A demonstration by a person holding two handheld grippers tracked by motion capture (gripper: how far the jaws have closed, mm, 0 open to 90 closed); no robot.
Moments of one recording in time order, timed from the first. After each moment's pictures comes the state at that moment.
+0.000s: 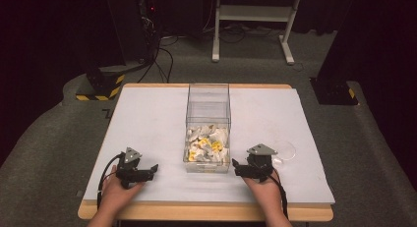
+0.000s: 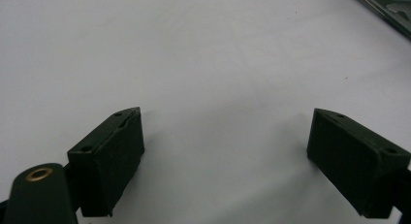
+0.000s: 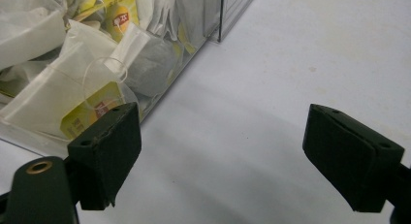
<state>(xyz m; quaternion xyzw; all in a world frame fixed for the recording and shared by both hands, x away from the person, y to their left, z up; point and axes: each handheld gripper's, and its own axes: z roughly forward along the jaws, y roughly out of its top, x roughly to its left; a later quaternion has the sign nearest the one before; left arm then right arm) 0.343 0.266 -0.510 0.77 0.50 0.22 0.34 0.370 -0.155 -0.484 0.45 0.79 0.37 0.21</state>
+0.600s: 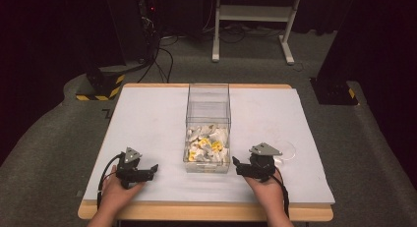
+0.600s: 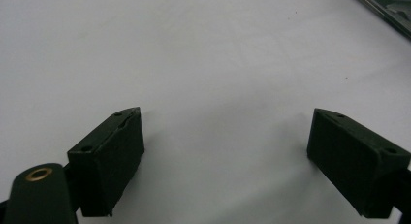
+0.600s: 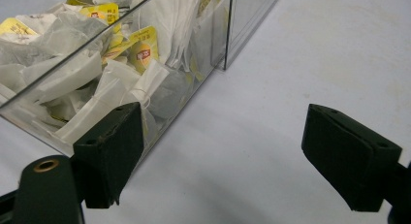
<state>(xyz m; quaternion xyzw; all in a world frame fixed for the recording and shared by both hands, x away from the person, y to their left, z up) 0.343 0.266 -0.510 0.77 0.50 0.22 0.34 0.363 -0.157 -0.467 0.44 0.78 0.40 0.22</state>
